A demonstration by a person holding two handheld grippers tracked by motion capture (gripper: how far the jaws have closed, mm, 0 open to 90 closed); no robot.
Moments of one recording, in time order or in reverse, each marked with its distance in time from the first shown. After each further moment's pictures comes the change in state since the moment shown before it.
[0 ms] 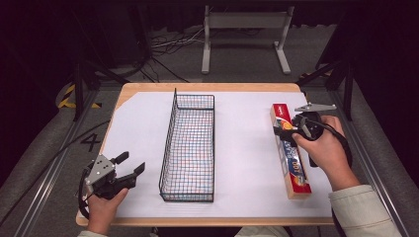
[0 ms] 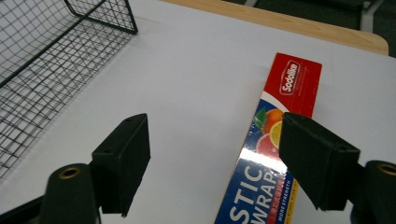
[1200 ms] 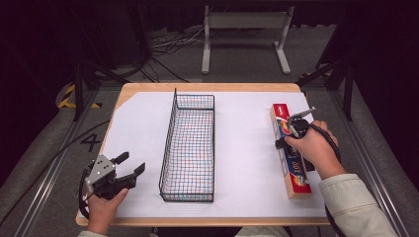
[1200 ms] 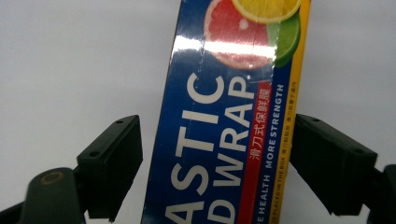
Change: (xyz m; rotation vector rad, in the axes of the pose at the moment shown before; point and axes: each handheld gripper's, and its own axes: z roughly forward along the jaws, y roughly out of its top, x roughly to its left) left arm 0.000 0.000 0.000 0.005 -0.002 0.001; right arm -0.020 -0.026 0.068 0.474 -0.159 0.212
